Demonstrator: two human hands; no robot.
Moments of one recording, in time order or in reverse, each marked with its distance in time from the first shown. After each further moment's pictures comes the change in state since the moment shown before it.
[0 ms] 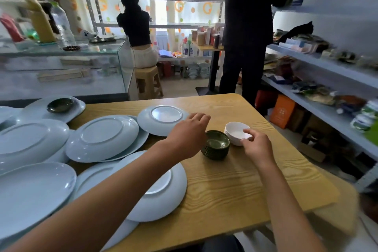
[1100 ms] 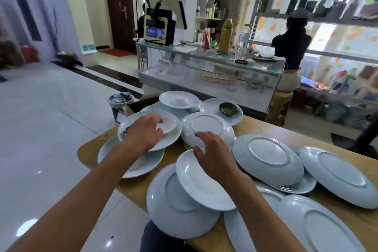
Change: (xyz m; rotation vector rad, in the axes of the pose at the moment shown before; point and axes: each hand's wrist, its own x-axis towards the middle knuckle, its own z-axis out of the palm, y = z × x) left_hand -0.378 -0.300 -0.154 0.109 0.307 -1.112; right_hand -0.255 -0.306 0.297 -0.113 -0.716 -1.063
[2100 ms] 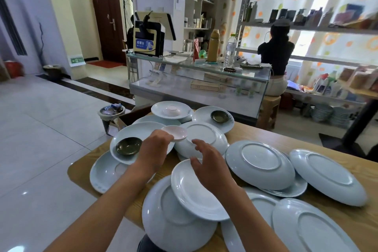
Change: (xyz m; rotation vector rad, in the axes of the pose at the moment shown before) left_hand 0.014 0.006 0.053 0.130 0.199 0.311; right_hand -0.001 0.003 0.014 0.143 0.102 0.062
